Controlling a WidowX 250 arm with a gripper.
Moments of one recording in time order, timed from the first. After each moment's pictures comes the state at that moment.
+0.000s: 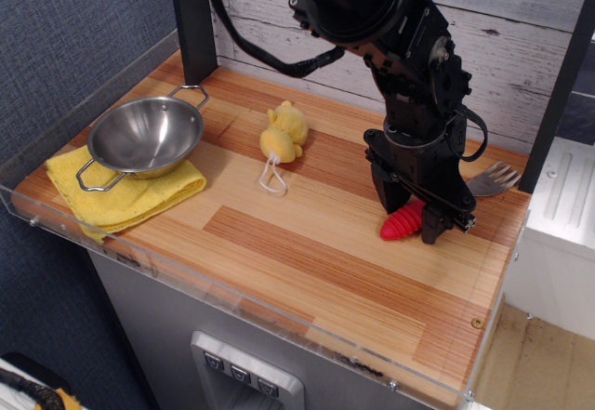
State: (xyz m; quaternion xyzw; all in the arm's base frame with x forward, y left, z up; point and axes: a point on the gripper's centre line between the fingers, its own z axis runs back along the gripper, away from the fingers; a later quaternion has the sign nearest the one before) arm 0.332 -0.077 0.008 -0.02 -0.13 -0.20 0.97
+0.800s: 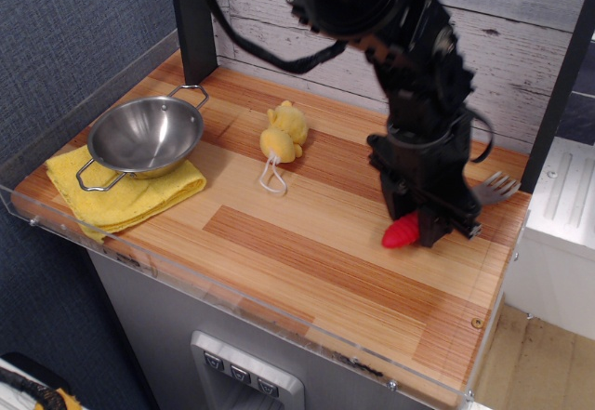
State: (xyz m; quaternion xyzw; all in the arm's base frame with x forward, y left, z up) arm 0.324 -0.089 0.026 -0.04 -0.13 -0.22 0.97
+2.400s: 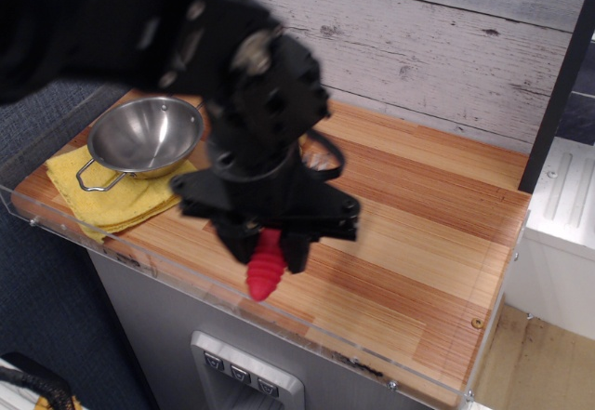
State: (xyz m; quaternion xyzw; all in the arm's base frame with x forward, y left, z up) arm 0.203 -0.023 0.082 0.01 -0.16 0.16 0.97
